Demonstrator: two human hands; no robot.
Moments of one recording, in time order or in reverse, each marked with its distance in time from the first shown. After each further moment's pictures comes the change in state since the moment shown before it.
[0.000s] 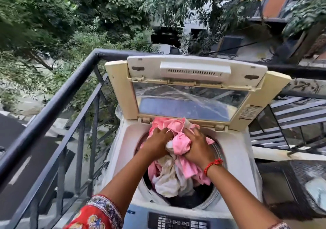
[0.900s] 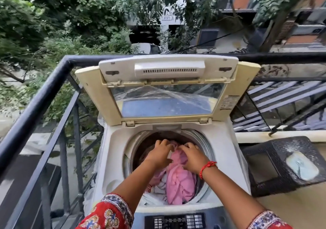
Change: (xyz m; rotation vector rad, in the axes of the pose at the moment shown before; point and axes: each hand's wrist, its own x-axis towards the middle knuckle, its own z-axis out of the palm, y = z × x) left_hand 0.017 0.028 0.064 -0.072 -0.281 -0.056; right_hand -0.034 0.051 0.016 -0.228 -0.366 0.178
